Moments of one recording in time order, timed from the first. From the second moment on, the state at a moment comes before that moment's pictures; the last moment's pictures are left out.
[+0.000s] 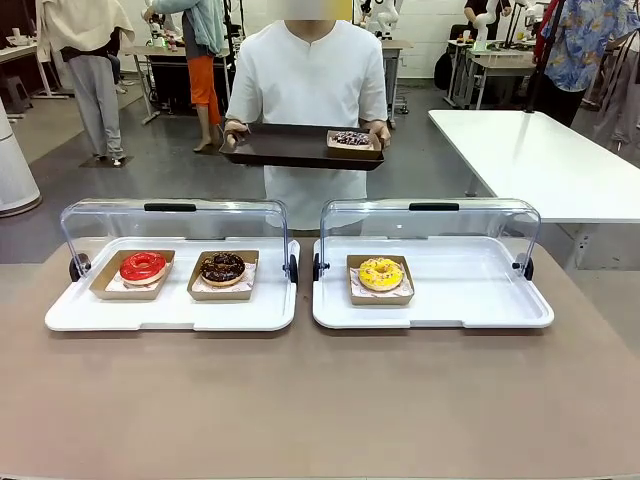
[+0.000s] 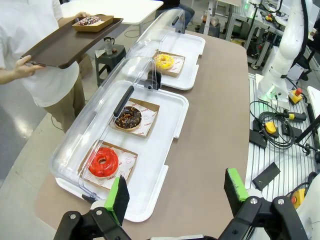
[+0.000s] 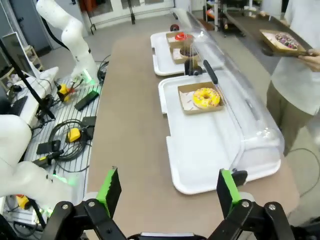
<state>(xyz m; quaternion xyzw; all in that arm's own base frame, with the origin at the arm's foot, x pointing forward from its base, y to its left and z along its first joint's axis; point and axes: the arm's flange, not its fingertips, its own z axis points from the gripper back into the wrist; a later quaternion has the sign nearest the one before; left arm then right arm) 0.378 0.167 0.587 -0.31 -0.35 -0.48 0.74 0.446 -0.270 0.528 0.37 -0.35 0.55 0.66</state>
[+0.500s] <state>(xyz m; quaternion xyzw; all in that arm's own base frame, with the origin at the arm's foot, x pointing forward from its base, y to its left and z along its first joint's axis) 0.378 0.167 0.587 -0.31 -0.35 -0.48 0.74 0.391 -0.228 0.535 0.38 -0.36 0.55 0.65</state>
